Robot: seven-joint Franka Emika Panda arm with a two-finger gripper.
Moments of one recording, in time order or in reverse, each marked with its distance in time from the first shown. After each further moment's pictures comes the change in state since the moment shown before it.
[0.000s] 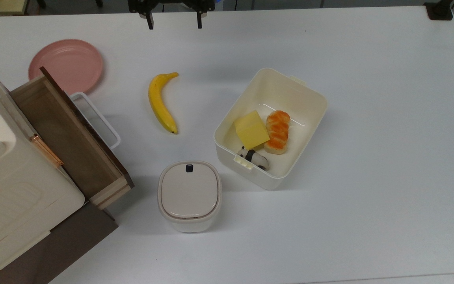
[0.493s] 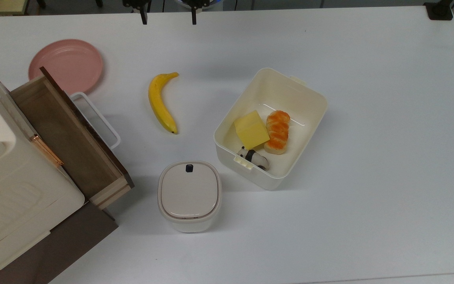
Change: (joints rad) arm -0.003 -0.019 -0.006 0.000 -0.029 0.000 -0.001
